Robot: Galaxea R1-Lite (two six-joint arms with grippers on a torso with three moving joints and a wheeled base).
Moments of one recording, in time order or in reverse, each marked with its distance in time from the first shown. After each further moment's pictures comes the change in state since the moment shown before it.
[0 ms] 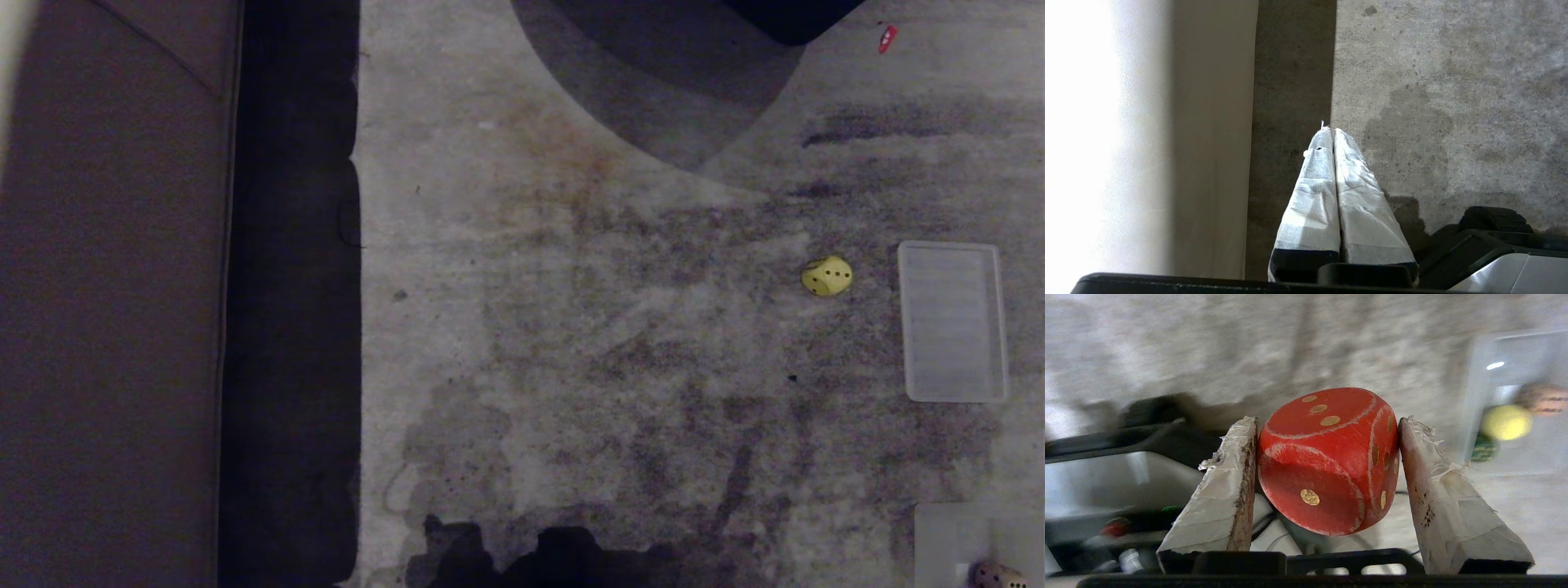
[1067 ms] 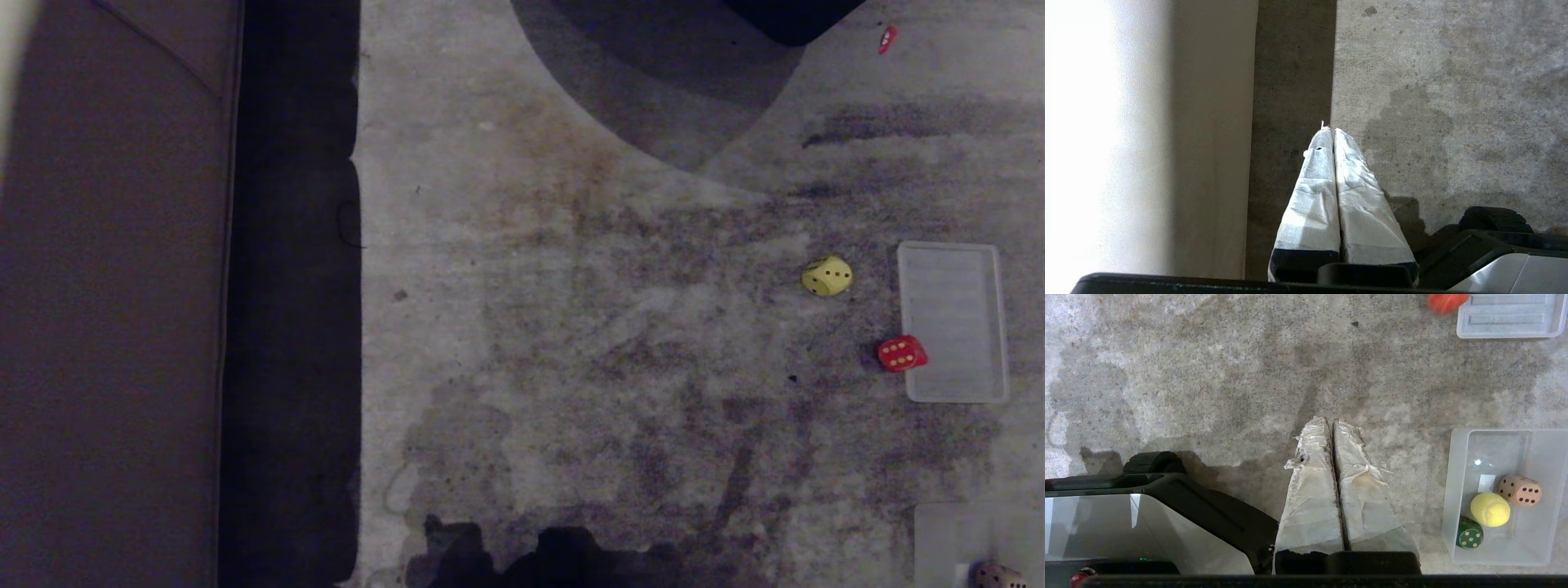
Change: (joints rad) left arm 0.000 0.000 0.000 0.000 0.000 0.000; right arm 0.034 -0.257 0.039 -0.015 0.001 -0.070
